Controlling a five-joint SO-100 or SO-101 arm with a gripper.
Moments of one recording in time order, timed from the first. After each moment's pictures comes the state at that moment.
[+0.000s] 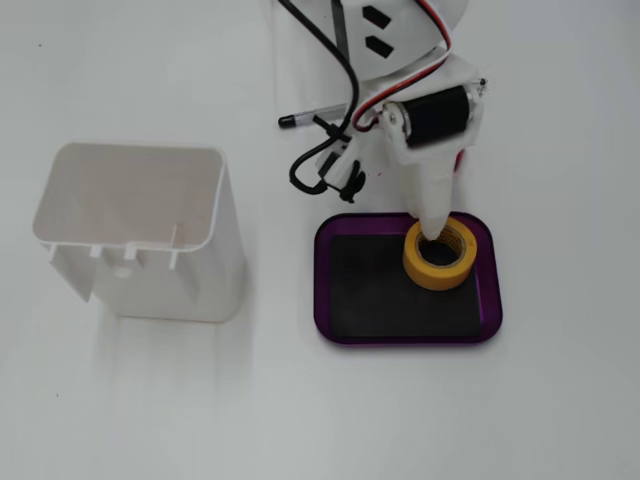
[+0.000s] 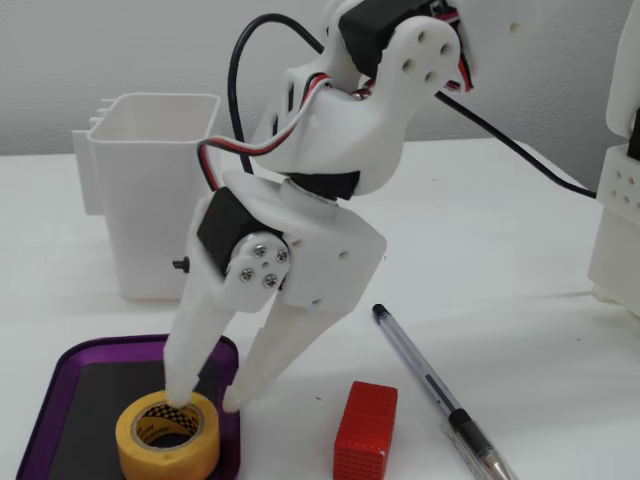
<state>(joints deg) -8.6 85.4 102.3 34.8 -11.8</state>
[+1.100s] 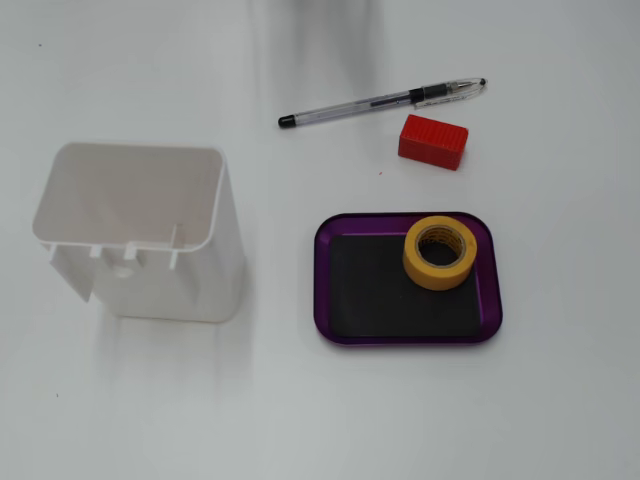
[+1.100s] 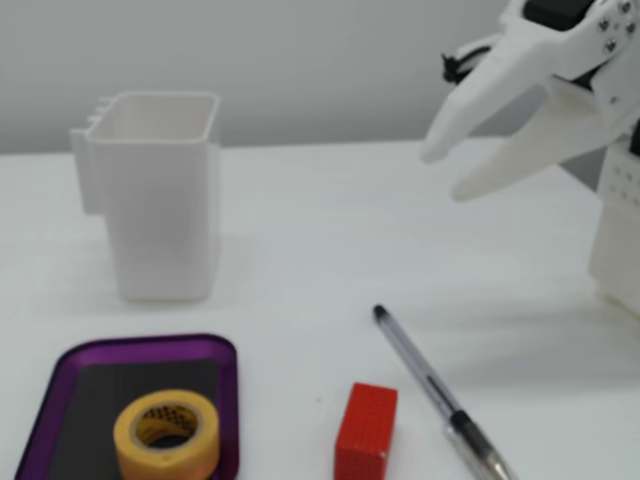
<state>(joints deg) -1.7 182.5 149.8 70.0 -11.5</state>
